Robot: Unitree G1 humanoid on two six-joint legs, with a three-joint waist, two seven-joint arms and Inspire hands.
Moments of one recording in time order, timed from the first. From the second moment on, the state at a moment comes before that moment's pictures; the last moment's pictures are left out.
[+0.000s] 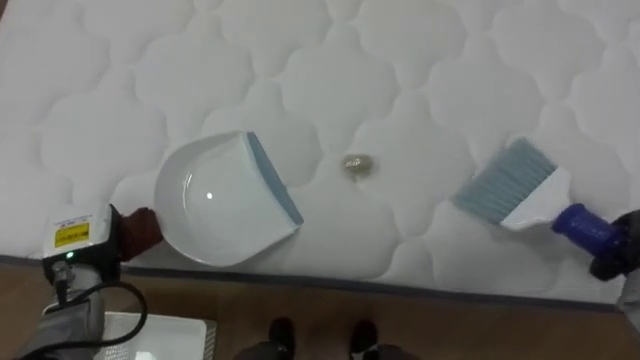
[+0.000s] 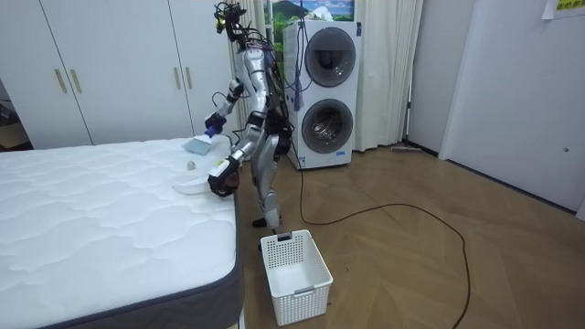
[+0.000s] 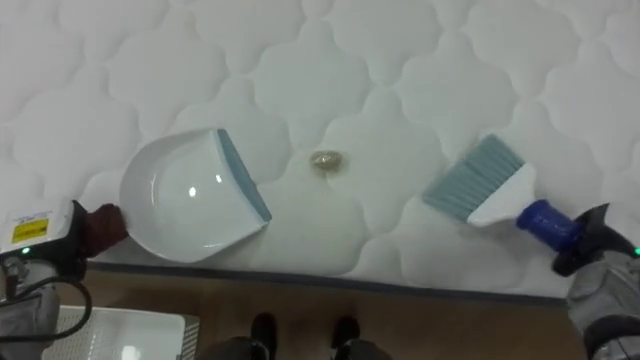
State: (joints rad) left arm -0.29 0.54 -0.36 1.05 0.76 0.08 0.56; right arm -0.49 -0.65 0.30 1.28 -0.37 0.09 -0.42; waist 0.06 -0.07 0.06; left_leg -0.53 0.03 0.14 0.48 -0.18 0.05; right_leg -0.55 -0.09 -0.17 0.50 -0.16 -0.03
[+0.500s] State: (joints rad) left arm -0.32 0.56 -0.36 1.03 0.80 0.12 0.59; right arm -0.66 -0.66 0.43 1.27 -0.89 0.15 -0.55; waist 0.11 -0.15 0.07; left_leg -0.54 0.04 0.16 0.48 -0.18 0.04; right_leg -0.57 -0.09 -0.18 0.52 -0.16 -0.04
